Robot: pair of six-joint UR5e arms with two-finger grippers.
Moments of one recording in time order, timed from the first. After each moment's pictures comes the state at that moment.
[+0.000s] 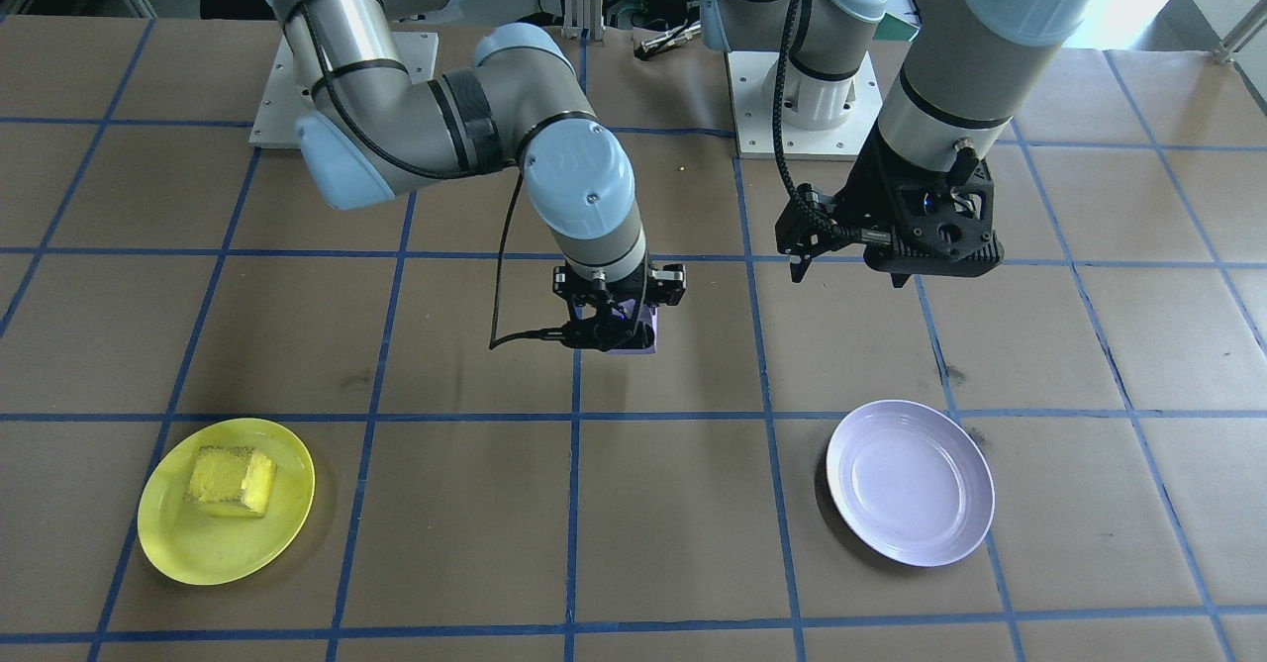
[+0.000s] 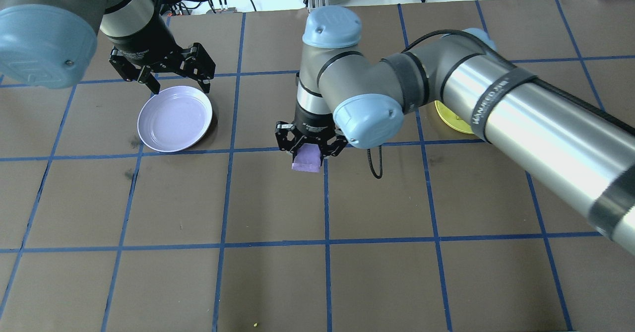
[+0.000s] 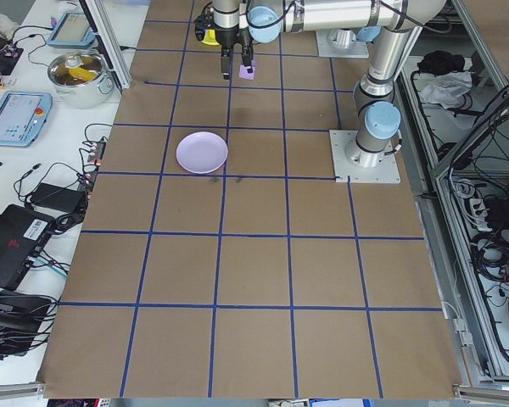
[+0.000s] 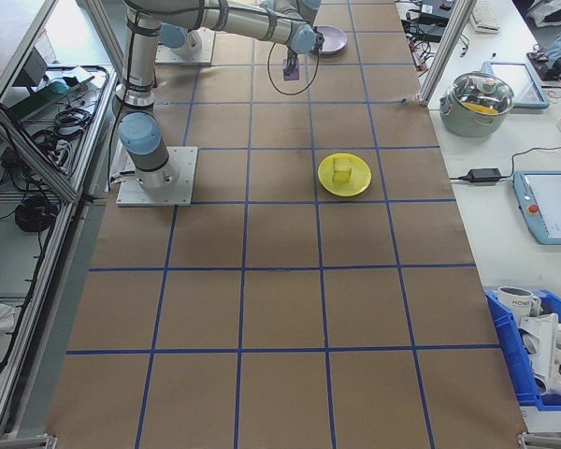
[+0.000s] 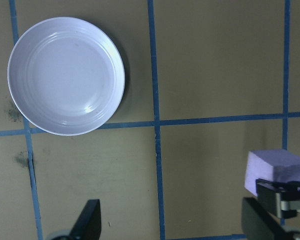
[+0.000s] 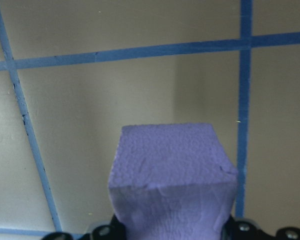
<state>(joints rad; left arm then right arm) -1.56 -1.65 -1.58 -1.45 1.56 0.04 2.01 -1.13 1.59 -1.92 -1.33 0.49</state>
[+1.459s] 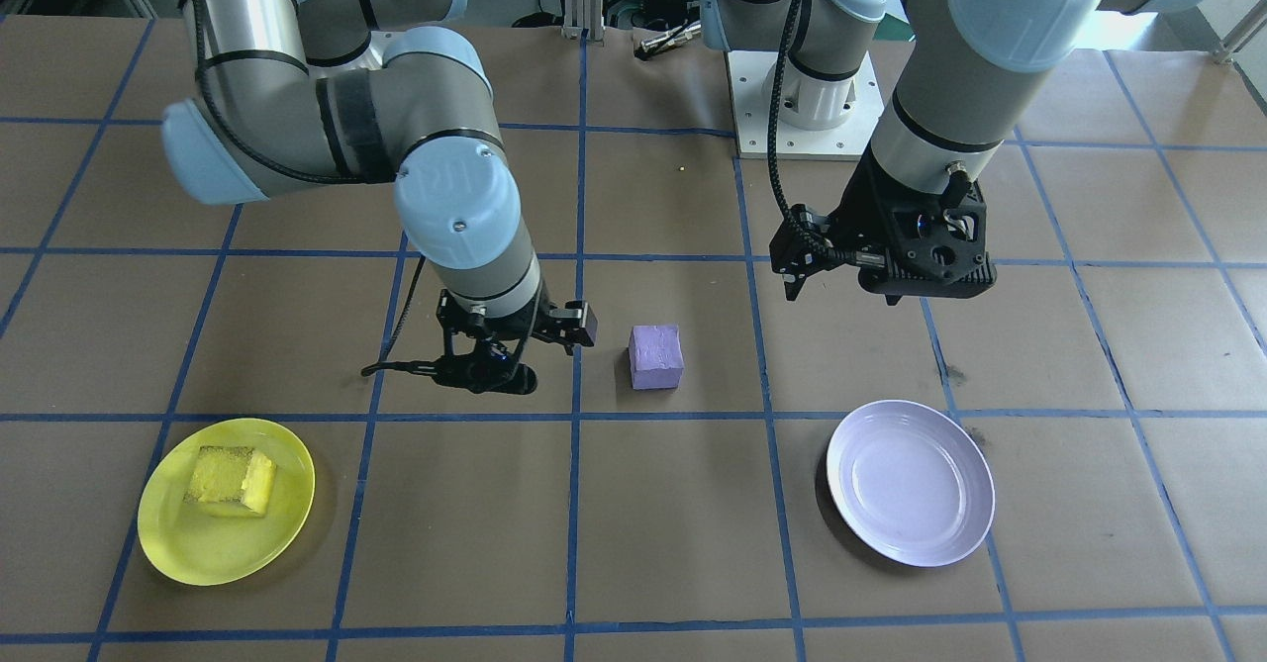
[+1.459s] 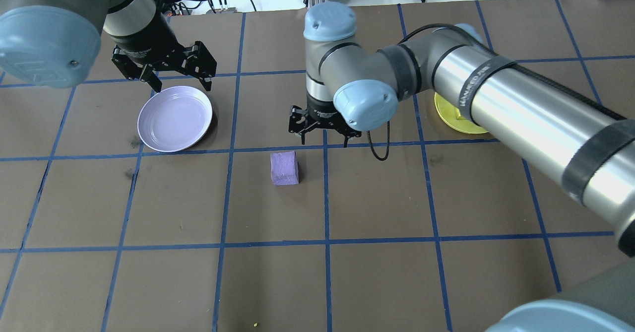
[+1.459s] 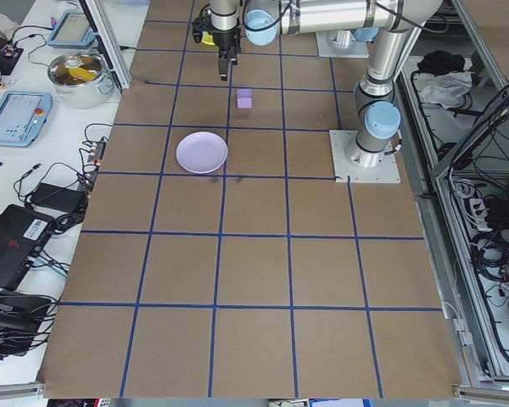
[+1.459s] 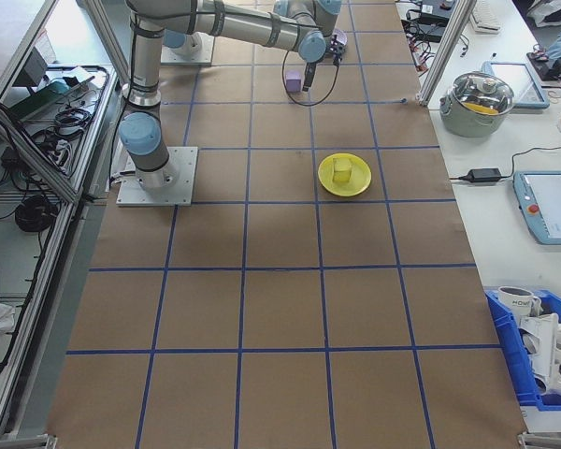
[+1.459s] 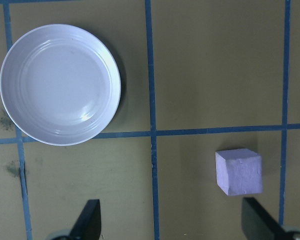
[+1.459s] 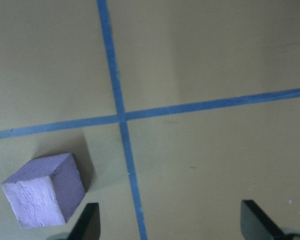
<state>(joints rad) -1.57 -1.68 -1.58 -1.41 1.55 0.02 1.84 -1.20 1.57 -1.83 -1.45 0.40</state>
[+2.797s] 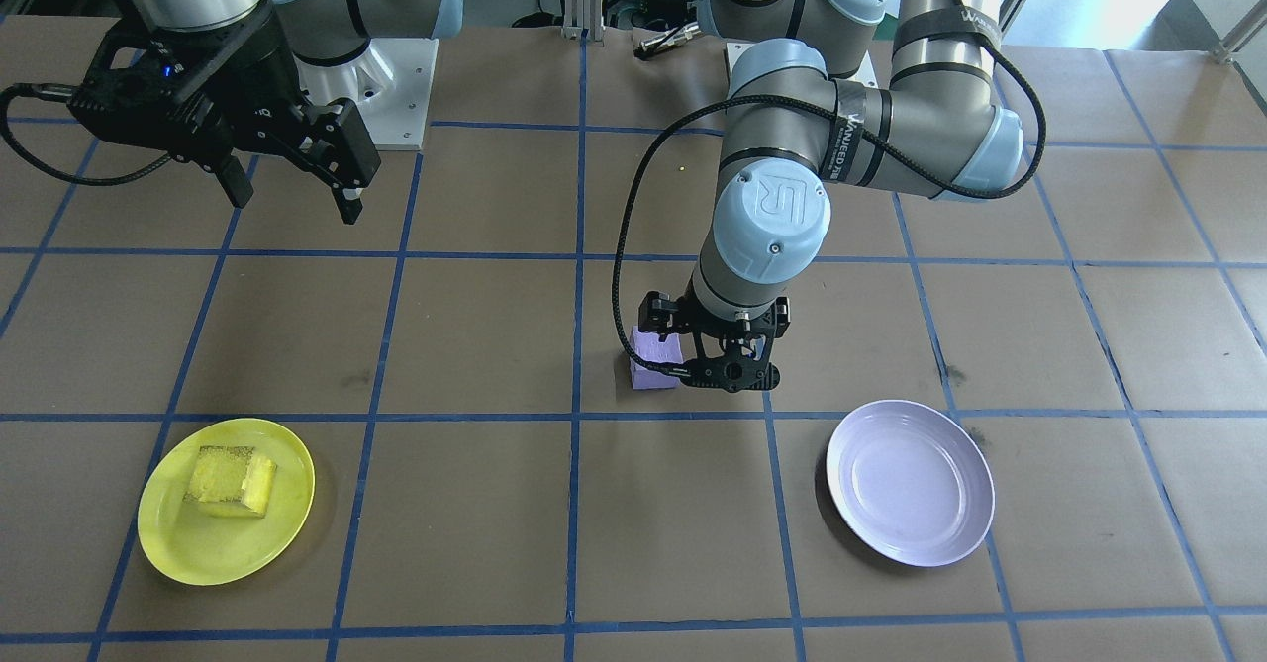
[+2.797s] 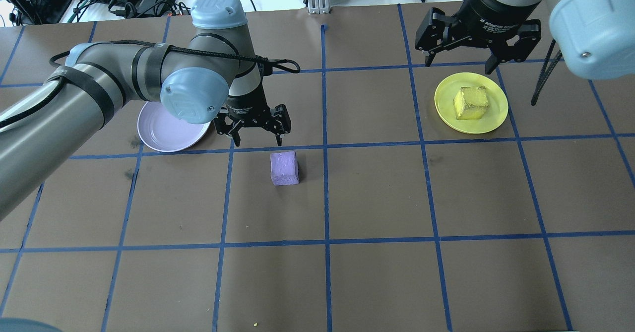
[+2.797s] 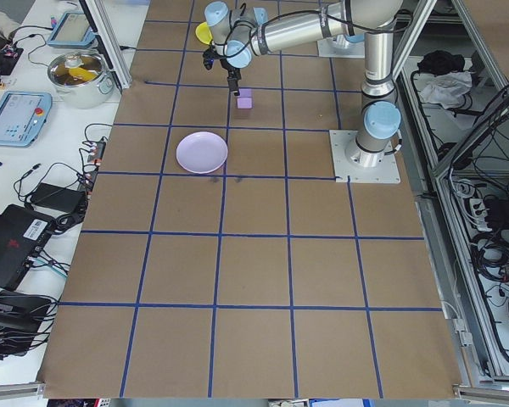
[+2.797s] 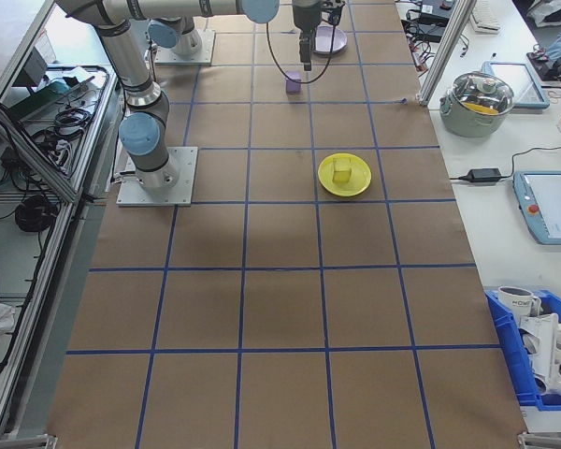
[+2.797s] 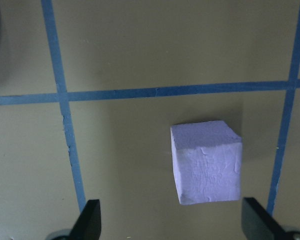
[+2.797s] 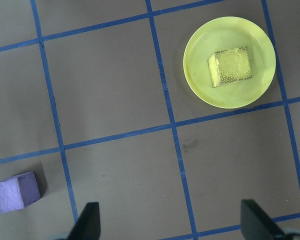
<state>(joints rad) -1.75 -1.90 -1.67 -1.34 1.54 -0.14 1.61 -1.59 1.57 -1.69 -1.56 0.24</state>
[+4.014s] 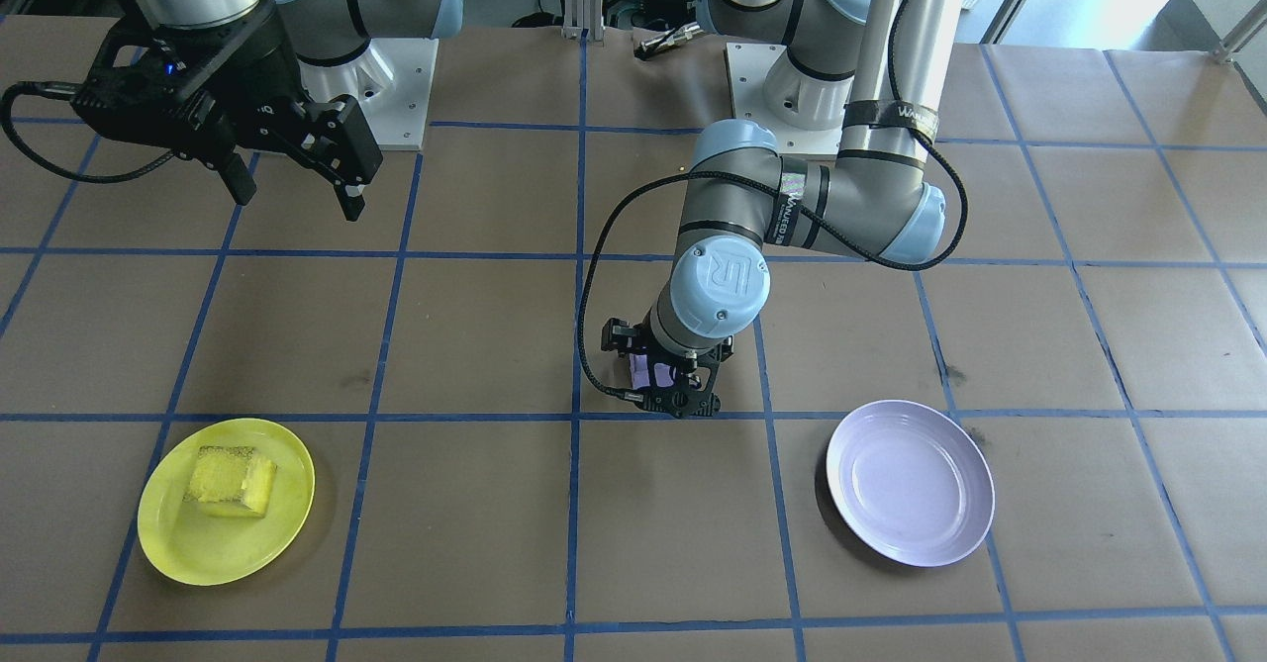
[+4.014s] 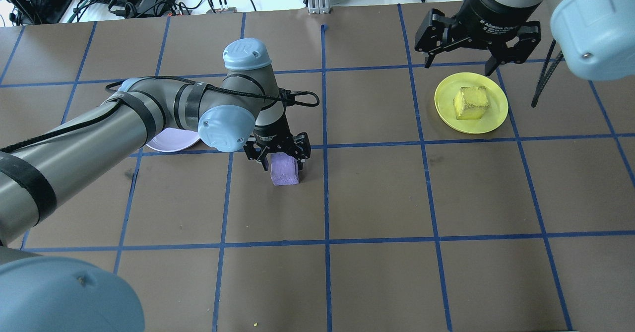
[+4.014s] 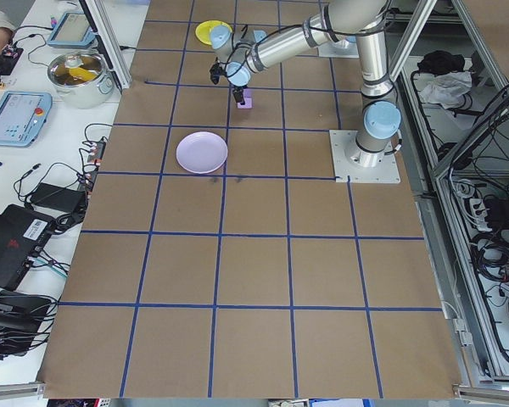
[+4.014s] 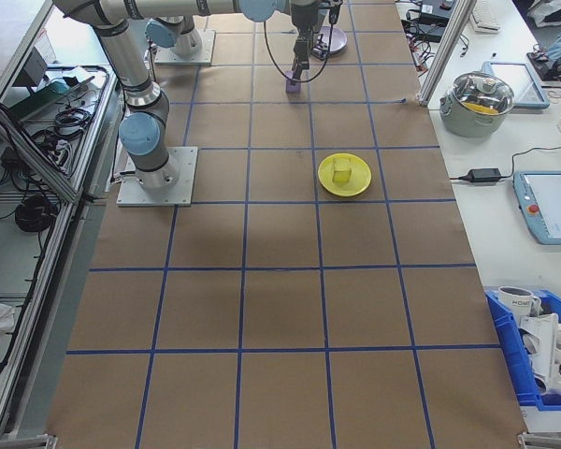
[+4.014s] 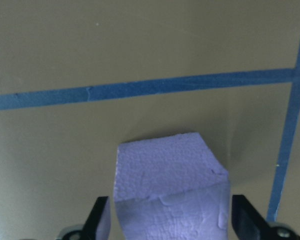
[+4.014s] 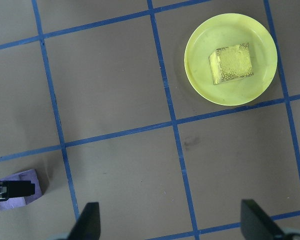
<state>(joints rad) -1.79 -2.02 -1.75 -1.19 1.44 -0.13 1.61 -1.60 1.57 -1.68 -1.56 0.24</state>
